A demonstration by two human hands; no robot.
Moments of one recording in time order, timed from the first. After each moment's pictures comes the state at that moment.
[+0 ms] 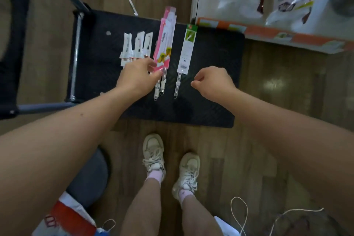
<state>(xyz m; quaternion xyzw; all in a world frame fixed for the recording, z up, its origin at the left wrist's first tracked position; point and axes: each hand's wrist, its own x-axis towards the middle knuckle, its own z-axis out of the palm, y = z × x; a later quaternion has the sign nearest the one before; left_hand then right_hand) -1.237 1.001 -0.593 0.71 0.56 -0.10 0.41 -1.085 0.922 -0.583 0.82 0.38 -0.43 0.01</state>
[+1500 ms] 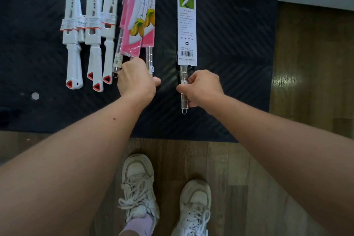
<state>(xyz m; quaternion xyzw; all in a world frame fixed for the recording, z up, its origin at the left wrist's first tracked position) -1.184 0.960 -0.841 0.68 0.67 -0.09 0.28 -1.079 0.891 -0.840 0.84 0.20 -0.48 -0.15</state>
